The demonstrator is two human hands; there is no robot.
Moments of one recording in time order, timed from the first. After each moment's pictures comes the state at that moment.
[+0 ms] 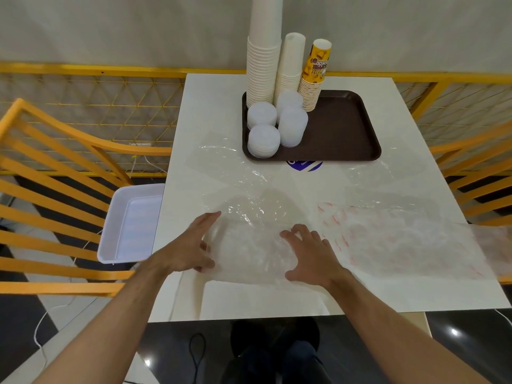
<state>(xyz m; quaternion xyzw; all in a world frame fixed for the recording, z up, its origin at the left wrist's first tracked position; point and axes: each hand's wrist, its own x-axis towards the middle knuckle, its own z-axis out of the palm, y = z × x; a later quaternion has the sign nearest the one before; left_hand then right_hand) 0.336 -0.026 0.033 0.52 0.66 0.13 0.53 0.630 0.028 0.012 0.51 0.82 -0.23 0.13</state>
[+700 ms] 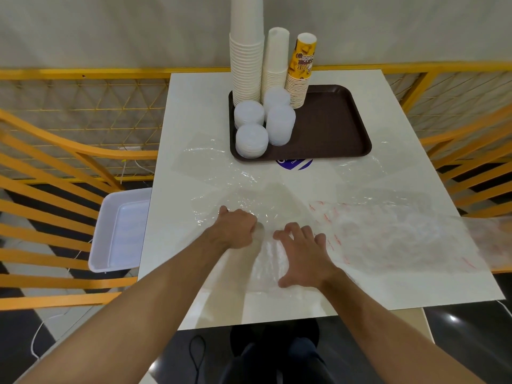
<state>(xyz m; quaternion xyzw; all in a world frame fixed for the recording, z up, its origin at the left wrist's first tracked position) 0.432 0.063 0.029 0.73 0.62 -0.15 0.26 0.632 0.032 0.015 0.50 0.84 -0.19 0.13</state>
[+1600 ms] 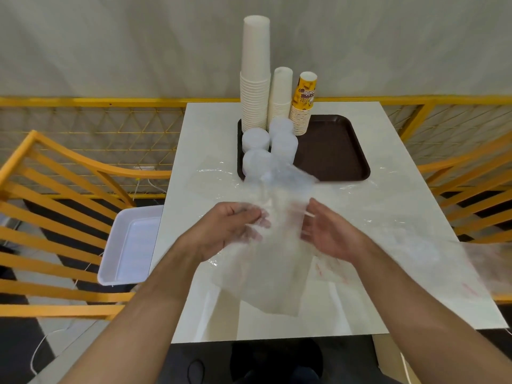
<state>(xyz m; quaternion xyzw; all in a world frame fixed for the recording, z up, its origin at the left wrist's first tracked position) 0.414 0.029 0.137 0.37 0.52 0.37 0.68 0.657 0.106 0.086 0.39 0.35 -0.82 -0.22</state>
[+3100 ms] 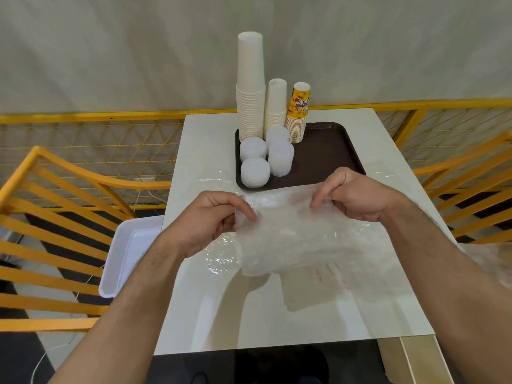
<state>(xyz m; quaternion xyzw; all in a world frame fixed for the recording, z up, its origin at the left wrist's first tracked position) 0.407 0.024 0.188 0.44 0.53 0.43 0.59 0.671 0.134 0.194 0.37 0.63 -0.66 -0.18</state>
